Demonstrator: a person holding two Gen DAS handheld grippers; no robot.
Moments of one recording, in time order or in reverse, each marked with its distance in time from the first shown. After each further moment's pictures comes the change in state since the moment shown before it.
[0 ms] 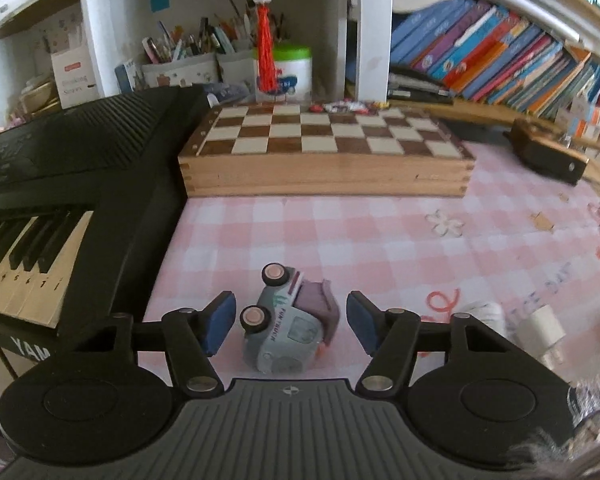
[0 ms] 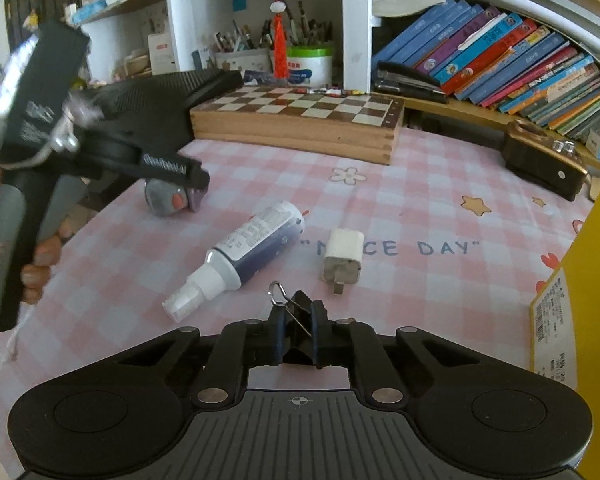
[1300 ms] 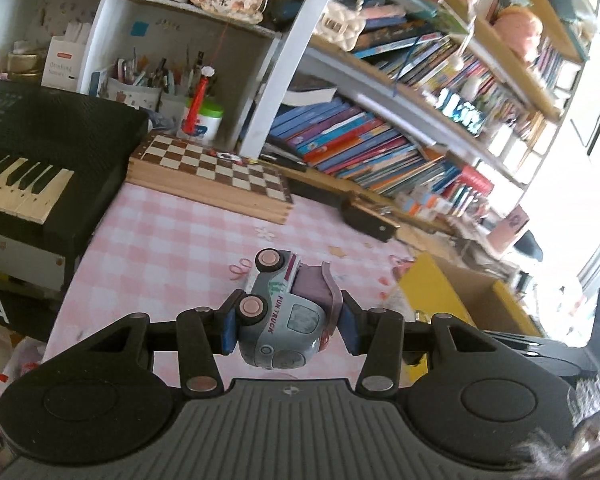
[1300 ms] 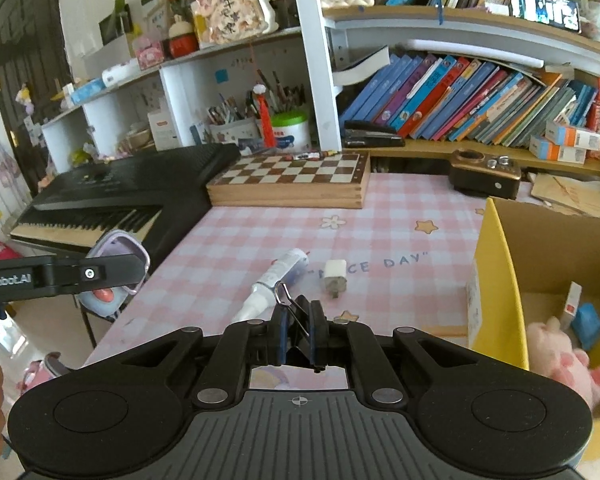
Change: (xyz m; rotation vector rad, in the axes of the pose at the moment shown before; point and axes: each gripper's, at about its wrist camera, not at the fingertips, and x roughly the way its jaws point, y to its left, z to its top) left arm -0.217 0.014 -0.083 -0.248 -0.167 -0.431; right arm -0.135 0.017 -0.011 0.142 -0.122 -0.006
